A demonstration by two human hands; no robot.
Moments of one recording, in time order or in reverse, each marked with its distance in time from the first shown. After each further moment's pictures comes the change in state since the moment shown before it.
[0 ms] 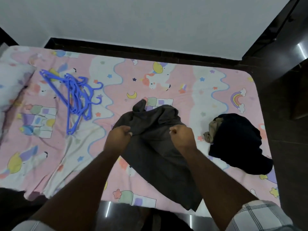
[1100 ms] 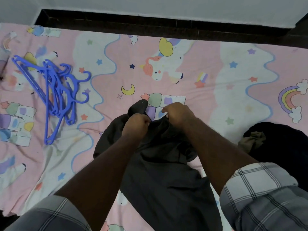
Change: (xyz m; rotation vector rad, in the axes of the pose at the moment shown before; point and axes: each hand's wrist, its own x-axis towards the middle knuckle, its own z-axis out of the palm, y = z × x) left_hand 0.201 0.056 0.101 0.105 -0.181 -0.043; right_hand 0.259 0.023 0.068 -0.360 -0.350 -0.360
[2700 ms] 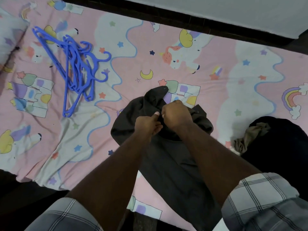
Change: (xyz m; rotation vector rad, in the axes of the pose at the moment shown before) left_hand -0.088 -0.032 0.008 -1.377 0.031 -0.630; right_hand -0.064 -0.119 0.020 -0.188 0.071 -0.002
